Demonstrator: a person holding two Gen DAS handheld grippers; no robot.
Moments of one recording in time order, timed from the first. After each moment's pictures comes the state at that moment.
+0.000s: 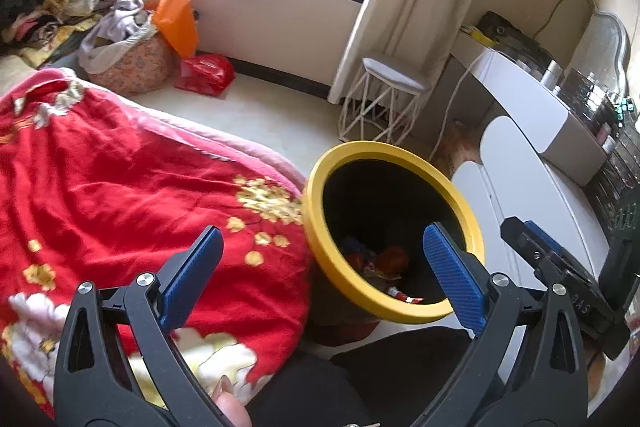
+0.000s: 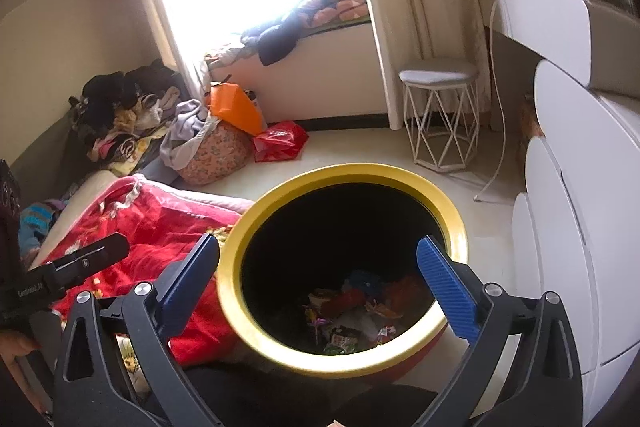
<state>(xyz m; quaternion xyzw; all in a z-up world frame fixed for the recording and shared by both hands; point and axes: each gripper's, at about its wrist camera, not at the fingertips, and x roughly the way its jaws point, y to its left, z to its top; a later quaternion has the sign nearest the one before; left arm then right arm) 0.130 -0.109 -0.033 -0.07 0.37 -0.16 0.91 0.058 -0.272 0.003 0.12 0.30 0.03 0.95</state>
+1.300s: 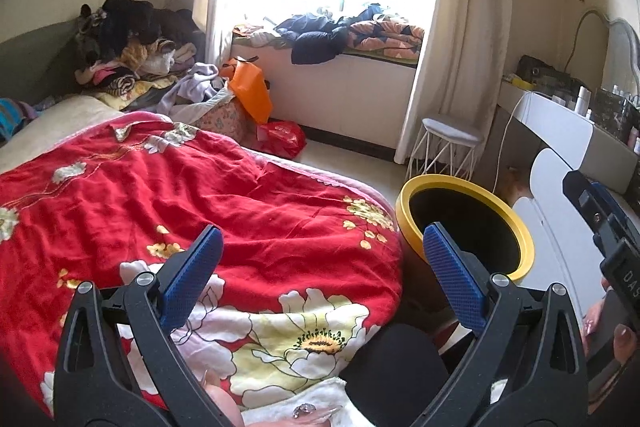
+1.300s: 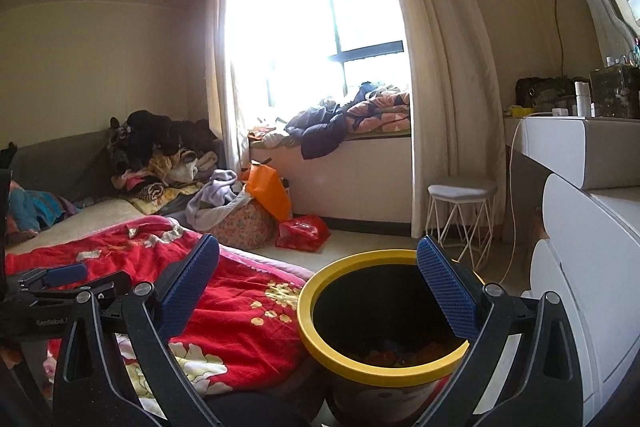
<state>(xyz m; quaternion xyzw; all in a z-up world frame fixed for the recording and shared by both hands) 0.021 -0.034 -0.025 -0.04 0.24 -0.05 0.97 -0.034 -0.197 0.028 0.04 0.10 0.05 0.99</state>
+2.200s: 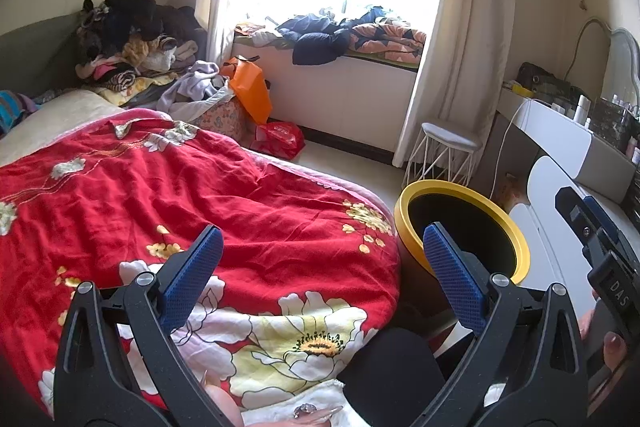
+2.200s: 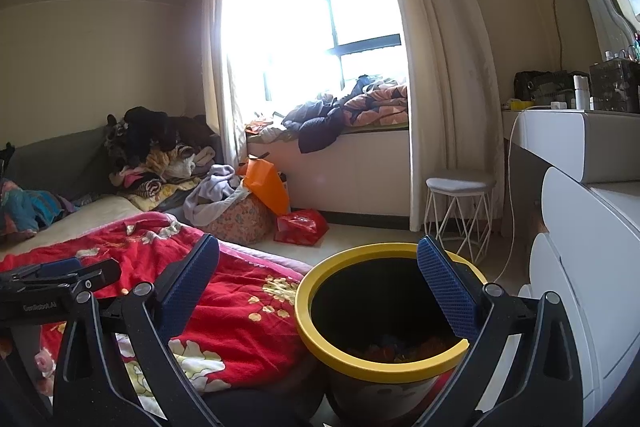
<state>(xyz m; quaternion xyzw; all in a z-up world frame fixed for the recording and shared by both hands) 0.020 -0.031 -0.021 -0.05 0.24 -0.05 0.97 -0.033 -0.197 0.024 0.05 0.11 0.05 0.99</state>
